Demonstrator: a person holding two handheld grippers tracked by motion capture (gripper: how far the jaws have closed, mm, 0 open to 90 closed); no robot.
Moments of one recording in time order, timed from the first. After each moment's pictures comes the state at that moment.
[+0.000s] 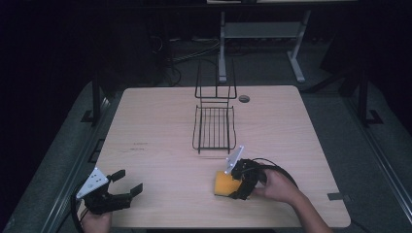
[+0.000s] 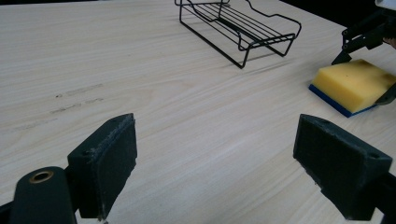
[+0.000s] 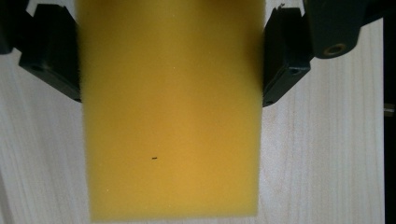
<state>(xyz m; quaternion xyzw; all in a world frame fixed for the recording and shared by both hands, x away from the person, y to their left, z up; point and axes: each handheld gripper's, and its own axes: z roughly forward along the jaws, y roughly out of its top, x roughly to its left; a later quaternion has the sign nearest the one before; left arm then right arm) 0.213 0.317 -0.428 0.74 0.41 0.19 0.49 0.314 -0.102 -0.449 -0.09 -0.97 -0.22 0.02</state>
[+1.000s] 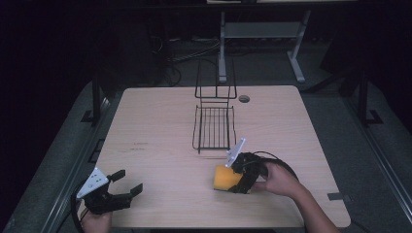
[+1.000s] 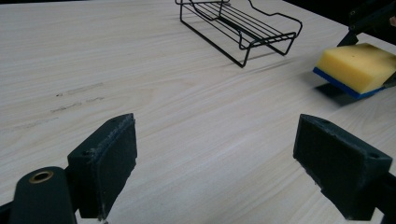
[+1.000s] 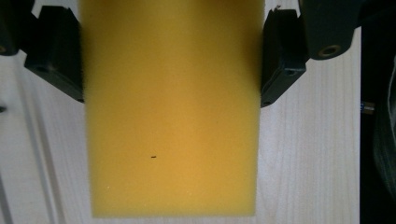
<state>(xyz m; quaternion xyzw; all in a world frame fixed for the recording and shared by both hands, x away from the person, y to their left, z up) 0.214 0.317 -0.429 0.74 0.41 0.19 0.49 0.323 -0.103 -0.424 -0.08 -0.97 -0.23 0.02</state>
